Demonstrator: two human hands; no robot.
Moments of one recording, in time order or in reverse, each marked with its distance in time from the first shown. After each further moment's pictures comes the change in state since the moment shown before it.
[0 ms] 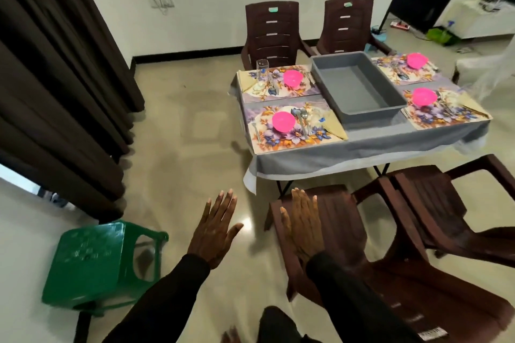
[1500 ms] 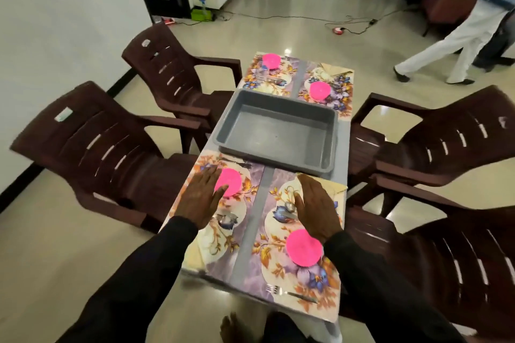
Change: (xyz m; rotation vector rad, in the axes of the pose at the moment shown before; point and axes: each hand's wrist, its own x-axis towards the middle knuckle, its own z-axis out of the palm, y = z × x) left_hand 0.859 -0.200 -0.016 -0.171 -0.277 0.947; right_hand 0.555 -0.001 0.000 -0.063 0.439 0.854
